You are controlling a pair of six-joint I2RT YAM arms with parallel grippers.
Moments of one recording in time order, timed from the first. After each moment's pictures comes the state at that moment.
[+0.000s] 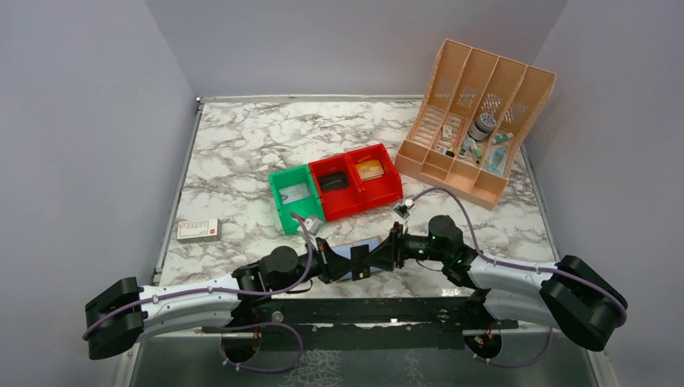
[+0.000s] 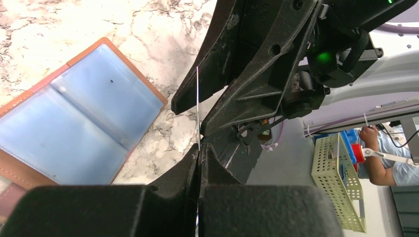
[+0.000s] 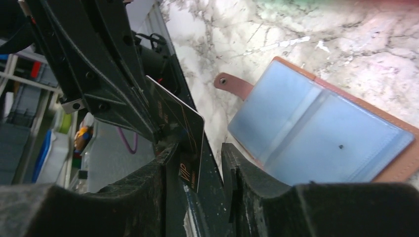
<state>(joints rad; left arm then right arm) -1.17 0.78 0.15 0.43 -0.06 -0.92 0.78 1.10 0.19 0.67 -0.57 0.67</state>
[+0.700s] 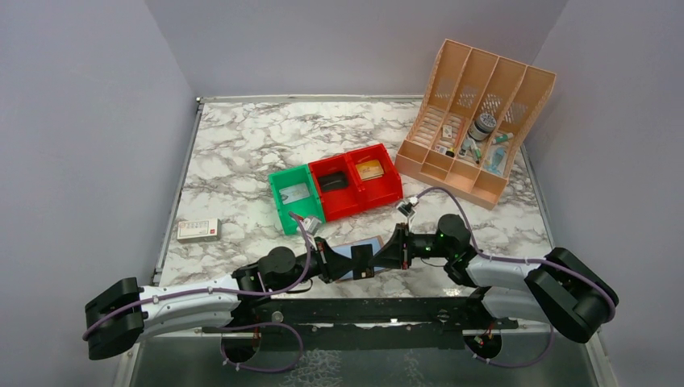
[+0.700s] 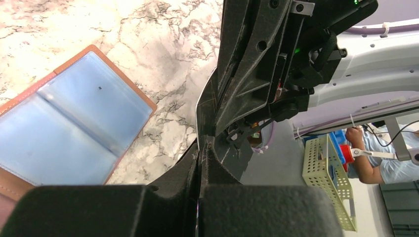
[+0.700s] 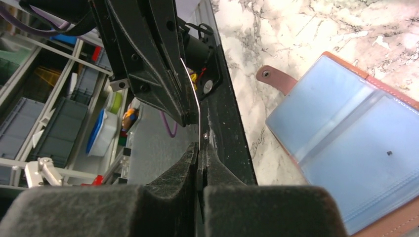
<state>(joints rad) -1.17 0.78 0.14 0.49 -0.05 -0.92 0.68 1.21 0.15 0.95 -0.85 0.81</state>
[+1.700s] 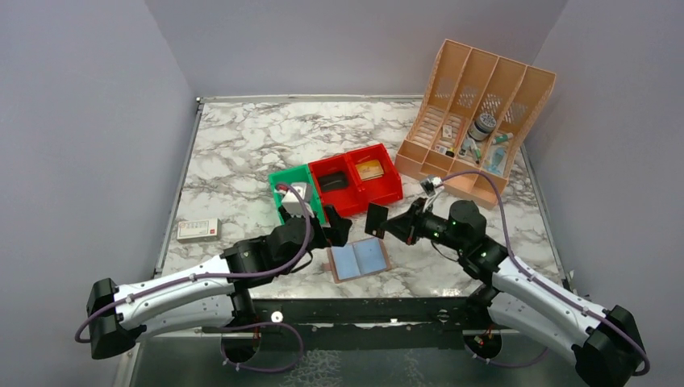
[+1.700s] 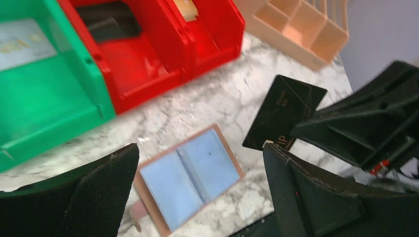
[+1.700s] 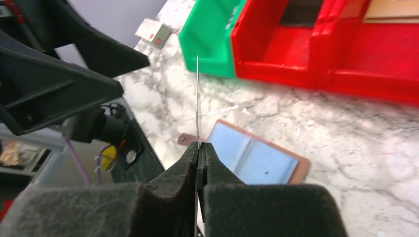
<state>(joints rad) -1.16 0.82 0.59 -0.21 -0.52 -0.80 0.66 0.78 0.35 0.24 -0.39 0.56</state>
